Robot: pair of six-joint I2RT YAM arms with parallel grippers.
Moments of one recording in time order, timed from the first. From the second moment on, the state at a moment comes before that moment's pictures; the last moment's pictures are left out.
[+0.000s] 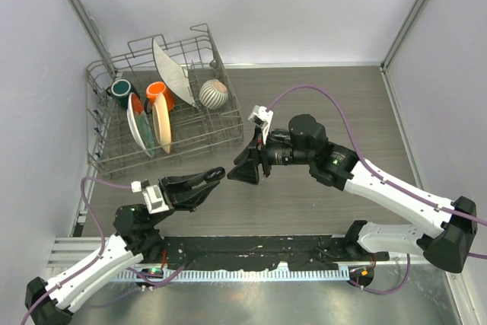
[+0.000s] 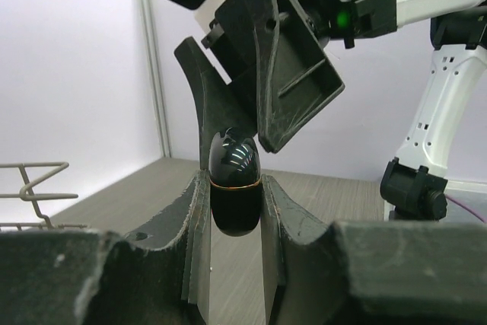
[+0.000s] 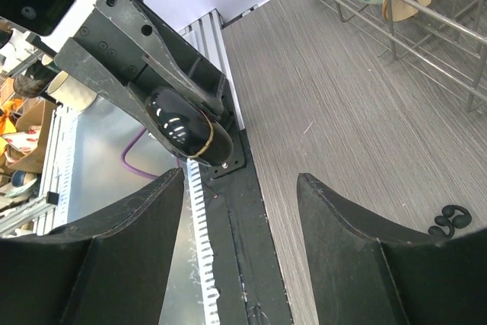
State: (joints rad) left arm -0.81 0.26 0.05 0.81 0.30 -0.12; right arm 0.90 1.15 1.02 -0.10 -0.53 0.36
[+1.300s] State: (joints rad) left arm -0.81 0.37 0.04 0.86 0.29 -0.11; right arm 0.91 1.19 1.02 -0.06 -0.53 0.39
